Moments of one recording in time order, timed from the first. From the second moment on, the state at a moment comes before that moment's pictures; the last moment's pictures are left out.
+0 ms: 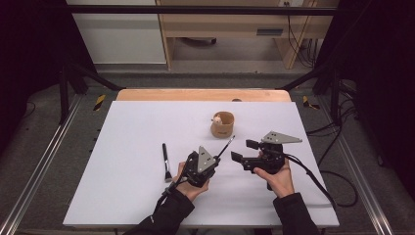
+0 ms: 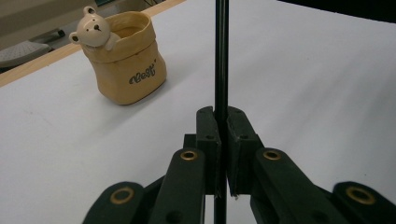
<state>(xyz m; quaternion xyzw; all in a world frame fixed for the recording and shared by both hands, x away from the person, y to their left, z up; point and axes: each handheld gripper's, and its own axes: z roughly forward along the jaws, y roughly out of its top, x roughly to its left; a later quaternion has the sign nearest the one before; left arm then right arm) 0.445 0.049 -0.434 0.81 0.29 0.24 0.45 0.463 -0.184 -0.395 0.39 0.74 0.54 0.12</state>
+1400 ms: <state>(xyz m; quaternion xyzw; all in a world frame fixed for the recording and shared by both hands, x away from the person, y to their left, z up) 0.436 0.017 -0.436 0.79 0.32 0.22 0.47 0.469 -0.180 -0.404 0.44 0.70 0.56 0.08</state>
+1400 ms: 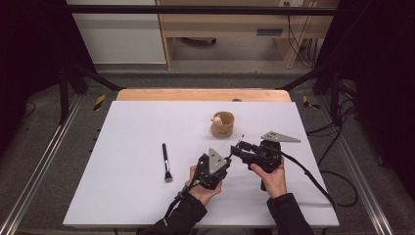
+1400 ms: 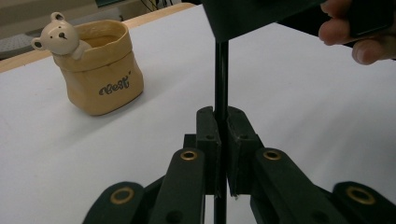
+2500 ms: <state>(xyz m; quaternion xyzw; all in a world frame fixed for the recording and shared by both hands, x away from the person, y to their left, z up) 0.433 0.007 -0.436 0.78 0.34 0.21 0.48 0.470 -0.188 -0.404 0.44 0.68 0.58 0.03</state>
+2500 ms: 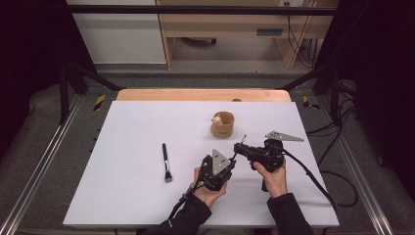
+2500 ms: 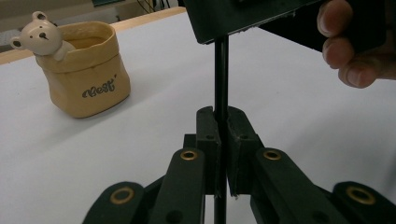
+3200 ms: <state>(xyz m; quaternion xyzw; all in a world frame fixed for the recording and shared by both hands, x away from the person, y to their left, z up) 0.435 0.015 -0.430 0.79 0.32 0.20 0.48 0.465 -0.195 -0.396 0.42 0.69 0.59 0.05</state>
